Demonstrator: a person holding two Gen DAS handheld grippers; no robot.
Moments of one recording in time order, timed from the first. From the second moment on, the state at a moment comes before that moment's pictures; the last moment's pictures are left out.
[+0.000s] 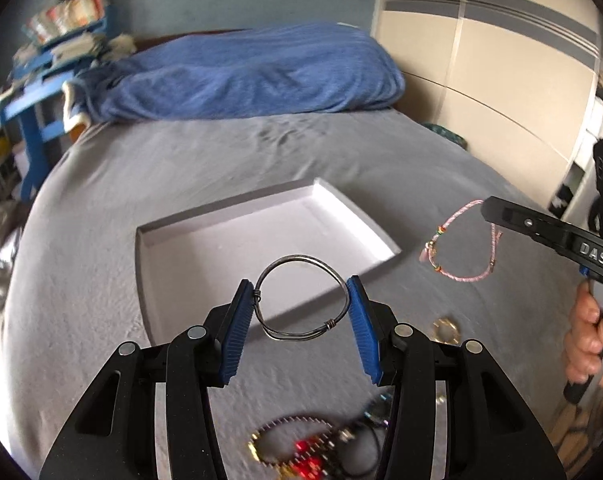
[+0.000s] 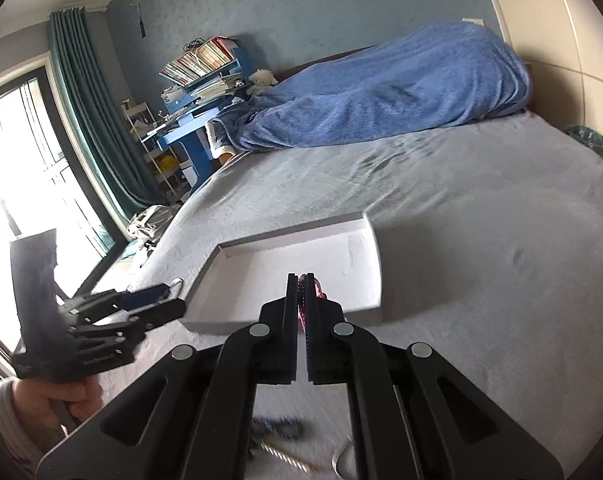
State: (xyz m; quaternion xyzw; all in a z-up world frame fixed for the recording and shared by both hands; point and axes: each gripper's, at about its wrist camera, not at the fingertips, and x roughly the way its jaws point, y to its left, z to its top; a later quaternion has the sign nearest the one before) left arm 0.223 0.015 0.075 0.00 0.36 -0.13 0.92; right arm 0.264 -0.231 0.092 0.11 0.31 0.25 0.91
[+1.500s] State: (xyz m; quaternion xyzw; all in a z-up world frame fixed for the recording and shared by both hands) left arm 0.300 0.050 -0.005 0.02 0.42 -0.04 0.91; right arm 0.369 -0.181 0.015 0.10 0.38 0.21 0.90
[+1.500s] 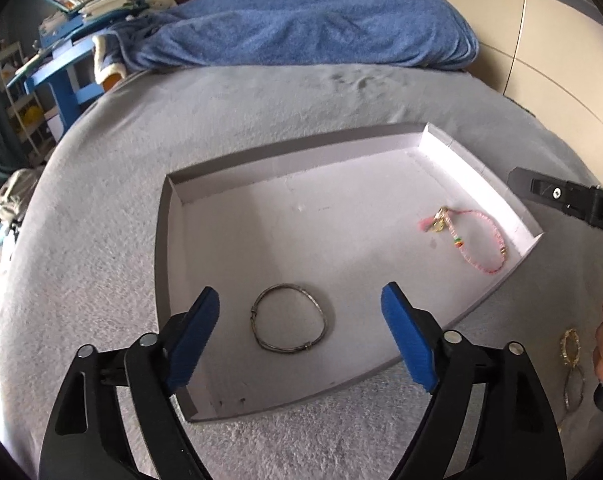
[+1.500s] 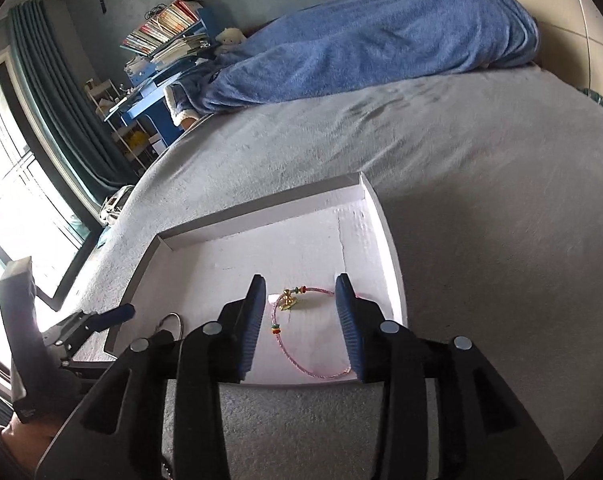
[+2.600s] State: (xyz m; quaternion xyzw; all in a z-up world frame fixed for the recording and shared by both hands) left arm 0.138 -0.021 0.019 0.02 0.34 -0.11 0.93; right arm 0.211 -0.285 0.012 0.02 0.34 0.16 0.93
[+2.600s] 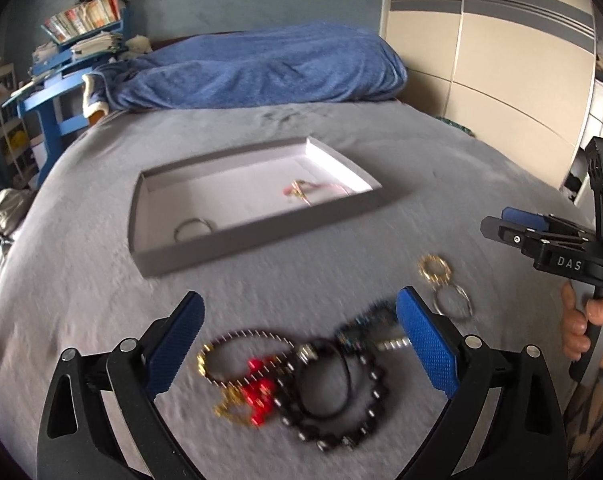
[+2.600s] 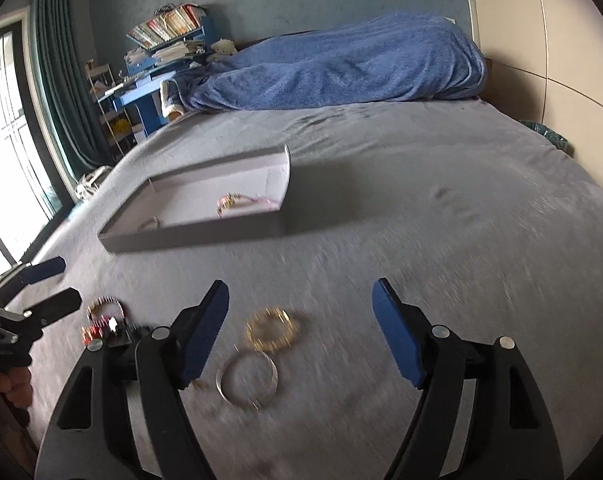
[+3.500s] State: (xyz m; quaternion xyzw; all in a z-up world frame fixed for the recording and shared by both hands) left arm 0.132 -0.025 0.014 0.03 0.34 -0.08 0.94; right arm 0.188 -0.235 -0.036 -0.06 0.40 0.20 0.90
